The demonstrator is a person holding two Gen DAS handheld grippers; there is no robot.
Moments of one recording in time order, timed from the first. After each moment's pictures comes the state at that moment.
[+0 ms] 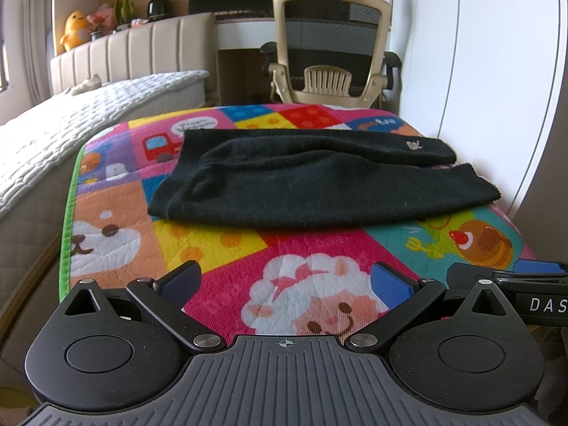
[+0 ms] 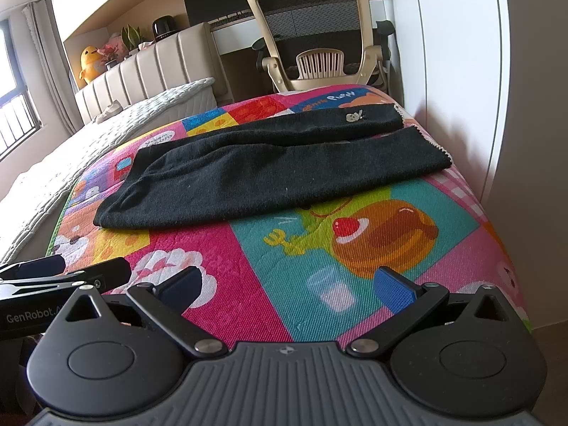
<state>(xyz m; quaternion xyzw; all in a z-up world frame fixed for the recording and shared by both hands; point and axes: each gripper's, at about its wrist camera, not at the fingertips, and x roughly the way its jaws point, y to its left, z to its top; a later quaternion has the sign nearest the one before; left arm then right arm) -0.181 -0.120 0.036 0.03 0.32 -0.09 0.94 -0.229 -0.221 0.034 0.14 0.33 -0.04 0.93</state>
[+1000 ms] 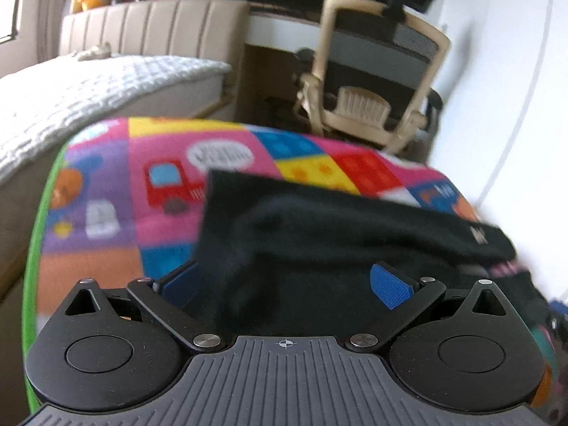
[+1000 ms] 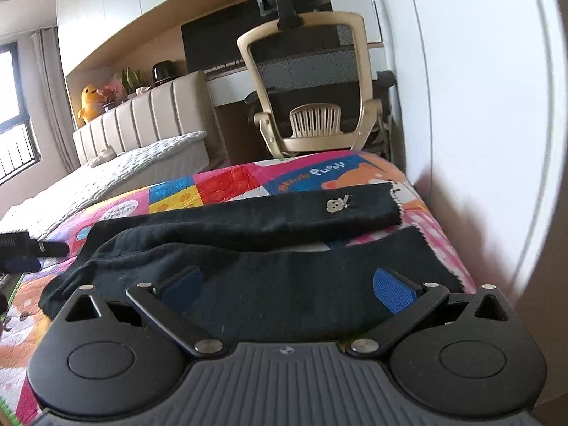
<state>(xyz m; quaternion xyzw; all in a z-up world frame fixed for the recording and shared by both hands) -0.010 -0.048 0.045 -0.07 0.32 -0.08 0.94 -0.121 -0.291 0.024 0.13 0.24 -0.05 0.96</state>
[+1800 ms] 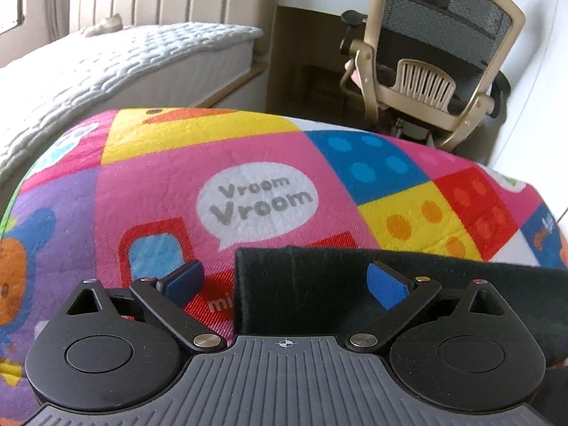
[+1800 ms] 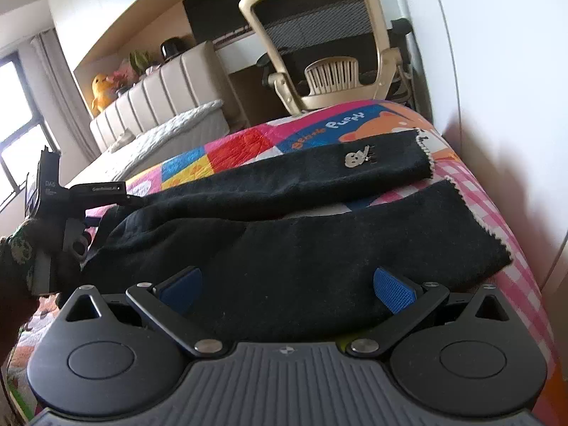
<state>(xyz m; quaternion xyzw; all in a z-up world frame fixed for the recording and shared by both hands) 0.160 -0.033 0.000 -0.05 0.39 -0.03 0.92 -0.100 -0.308 0.011 0.18 0.29 0.01 0.94</state>
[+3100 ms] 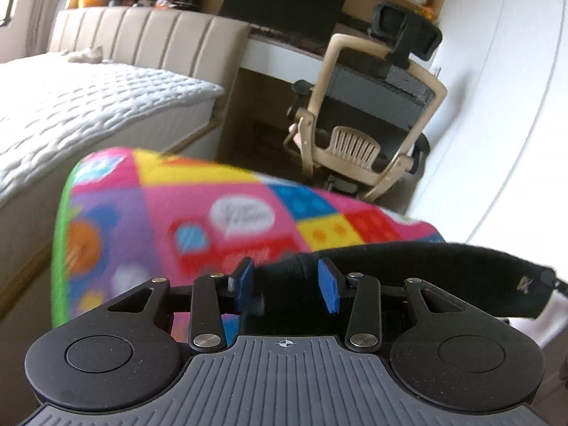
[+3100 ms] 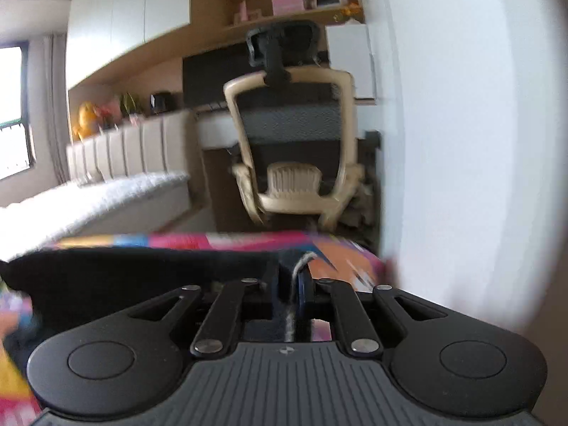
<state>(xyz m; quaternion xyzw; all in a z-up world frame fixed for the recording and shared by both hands) -0.006 0.037 0.067 -0.12 0.30 -0.12 0.94 -0.122 -0.369 0.073 0.06 0.20 -0.08 0.98</state>
